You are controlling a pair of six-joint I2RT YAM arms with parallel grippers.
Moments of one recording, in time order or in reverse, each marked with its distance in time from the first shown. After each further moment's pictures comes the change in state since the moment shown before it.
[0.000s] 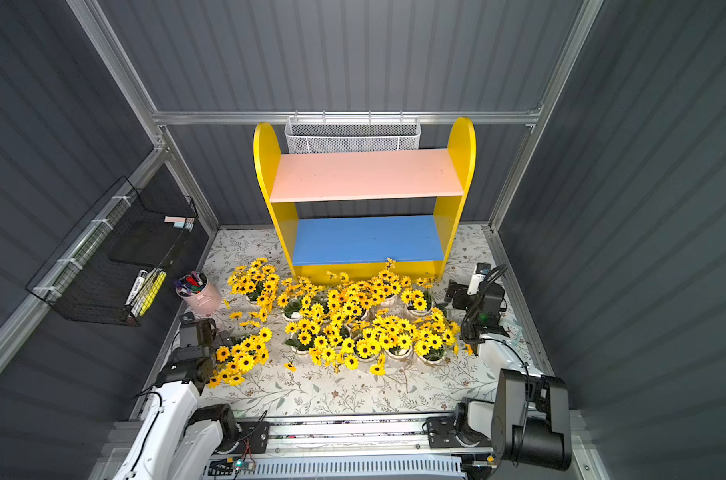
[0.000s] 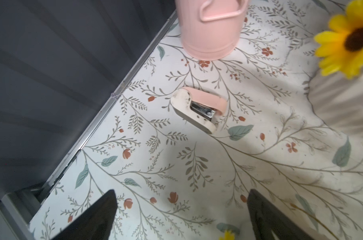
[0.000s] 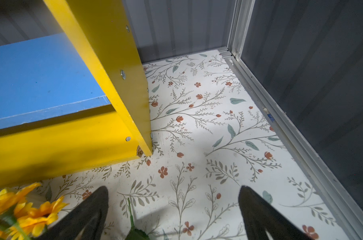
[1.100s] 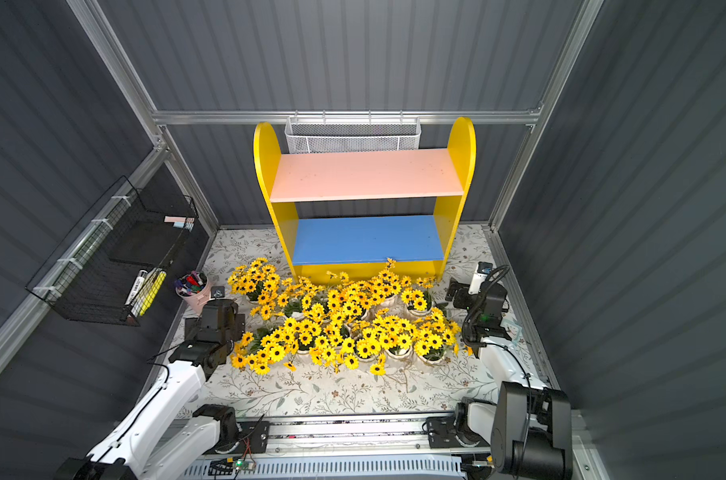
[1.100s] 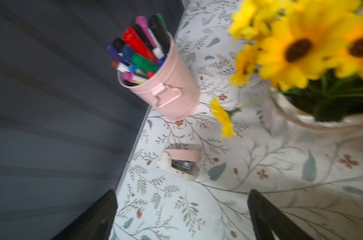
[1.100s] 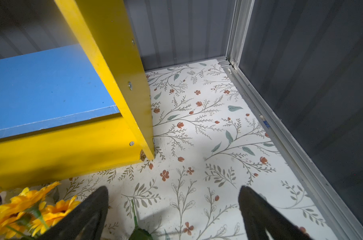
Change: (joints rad) left arm -0.210 0.161 0.144 0.146 -0.225 0.267; right arm 0.000 -0.063 0.000 -0.035 -0.002 -0.003
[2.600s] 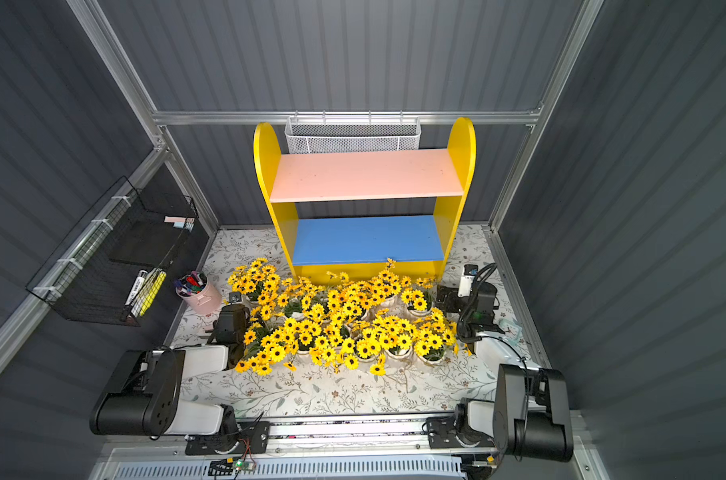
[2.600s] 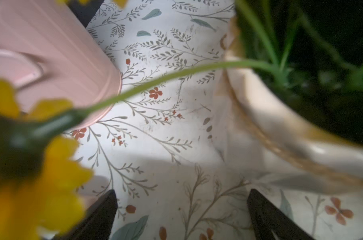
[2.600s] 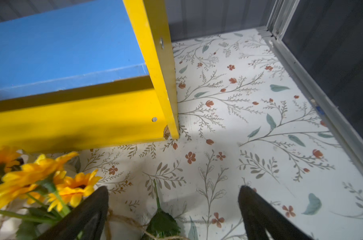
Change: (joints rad) left arm 0.039 0.547 -0.232 0.835 0.293 -0.087; right arm 0.048 0.125 0.003 0.007 -0.095 -0.013
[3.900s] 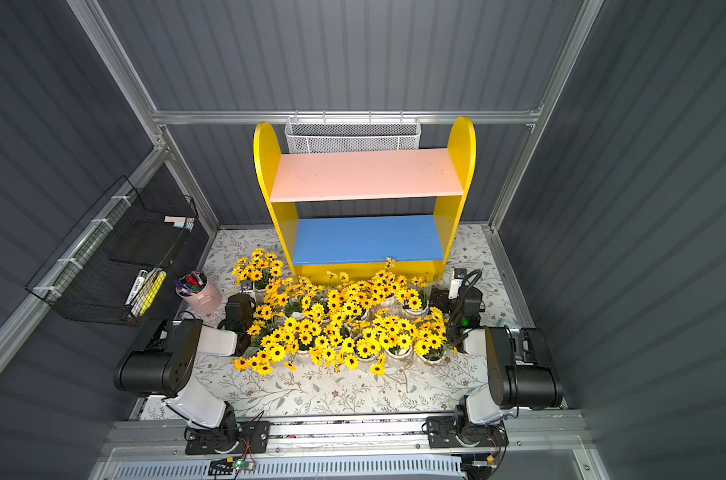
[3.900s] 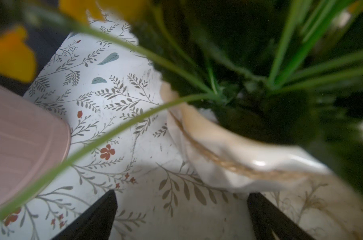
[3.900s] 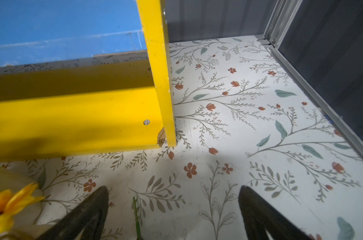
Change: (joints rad) left arm -0.009 0.224 0.121 0.188 0.106 0.079; right arm 0.086 0.227 -0.061 0.365 0.134 -0.022
